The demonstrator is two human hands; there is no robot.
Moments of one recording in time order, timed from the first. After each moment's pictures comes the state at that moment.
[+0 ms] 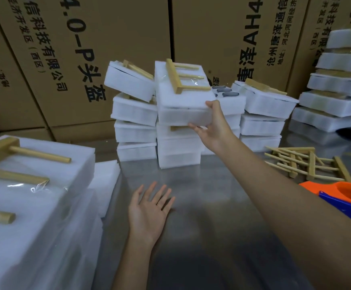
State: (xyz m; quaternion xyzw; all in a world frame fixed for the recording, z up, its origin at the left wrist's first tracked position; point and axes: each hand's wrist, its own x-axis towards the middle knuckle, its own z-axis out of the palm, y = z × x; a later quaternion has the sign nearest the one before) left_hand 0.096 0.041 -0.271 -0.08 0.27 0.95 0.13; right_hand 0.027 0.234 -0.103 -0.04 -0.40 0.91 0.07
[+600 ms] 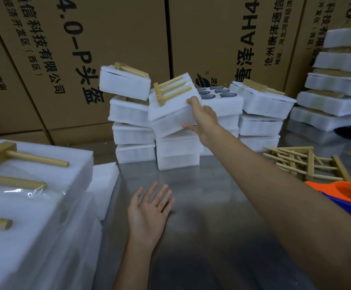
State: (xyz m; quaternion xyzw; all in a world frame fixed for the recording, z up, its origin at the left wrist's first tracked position) left_hand 0.099 0.041 -0.270 -0.05 0.27 0.95 0.14; right_hand 0.014 0.217 -0.085 -0.10 -0.62 0.77 0.11
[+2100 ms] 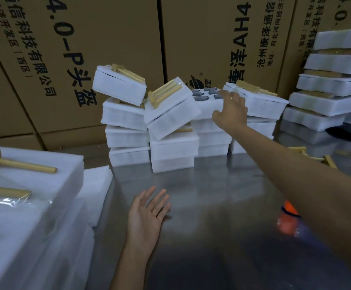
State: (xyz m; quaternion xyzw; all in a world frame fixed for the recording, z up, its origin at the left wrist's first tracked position) left_hand 0.099 0.049 -0.266 -0.09 0.36 0.92 0.11; right_hand -0.010 0.315 -0.094 -0.12 -0.91 0.22 0.32
